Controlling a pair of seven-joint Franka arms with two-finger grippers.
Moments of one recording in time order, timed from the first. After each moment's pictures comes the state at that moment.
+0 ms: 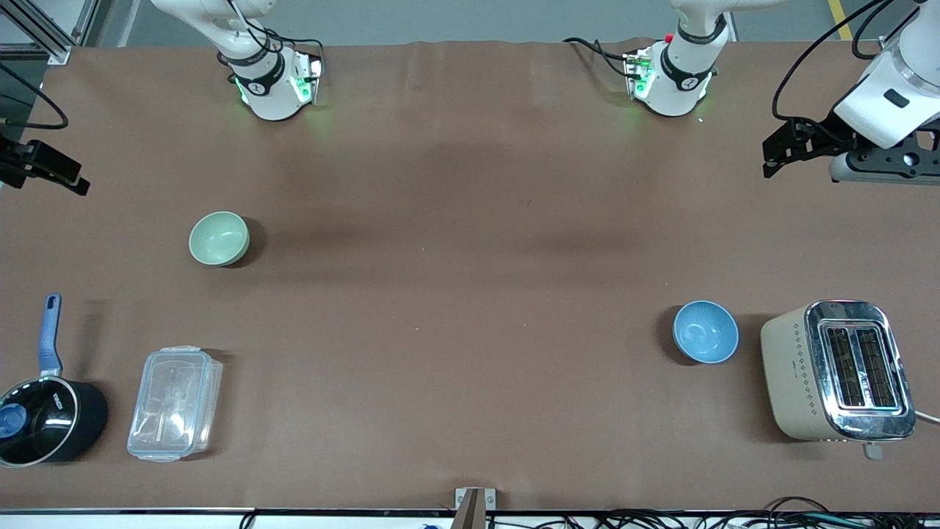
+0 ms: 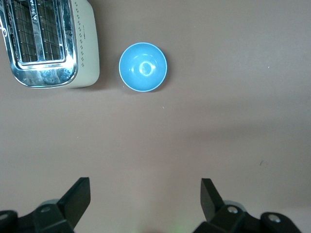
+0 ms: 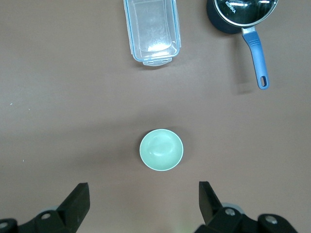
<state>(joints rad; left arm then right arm) 0.04 -0.11 -0.18 -1.69 -0.01 1.58 -0.03 -0.06 -0.04 -0.03 -1.58 -0.01 1.52 0.04</state>
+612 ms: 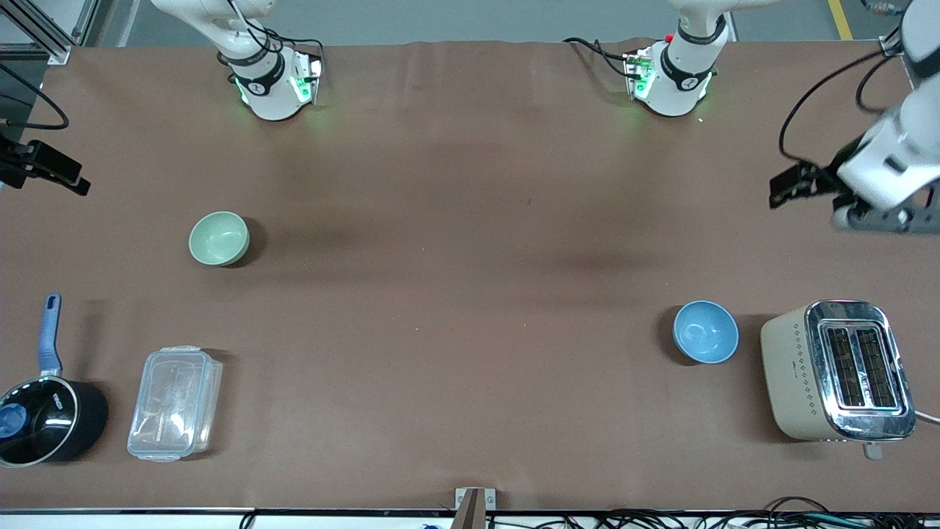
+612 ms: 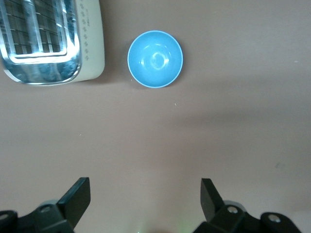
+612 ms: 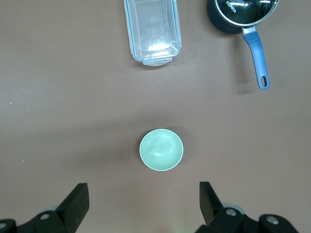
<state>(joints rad) 0.09 0.07 -0.17 -1.68 0.01 1.63 0.00 -0.06 -0.04 -0.03 -1.58 -0.01 1.52 0.03</state>
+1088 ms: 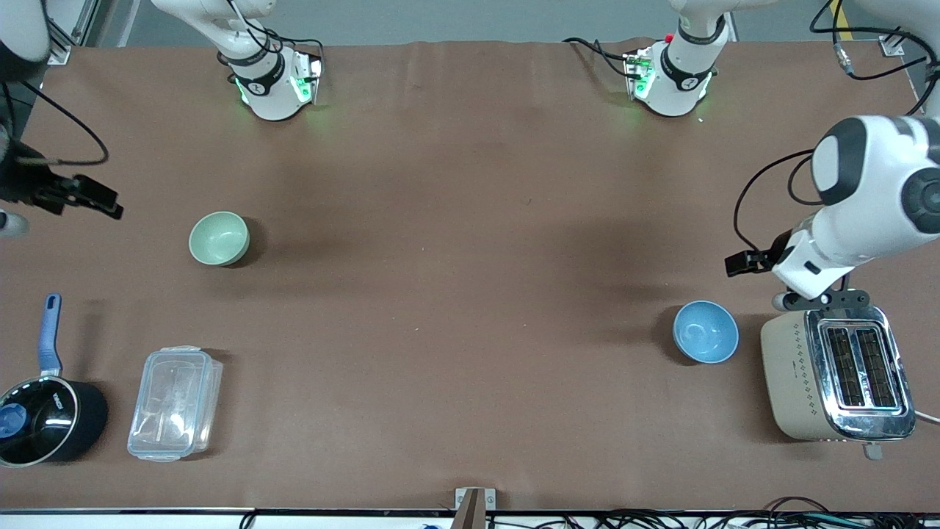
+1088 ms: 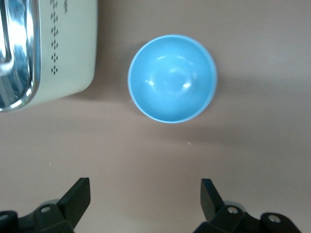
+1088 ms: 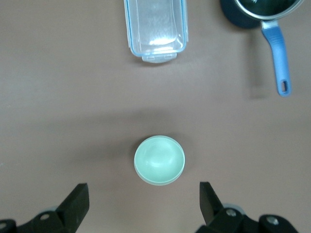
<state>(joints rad) 0.10 0.23 -0.17 -1.88 0.07 2.01 -0.19 -0.08 -0.04 -0.03 -1.87 -0.01 1.81 -0.04</state>
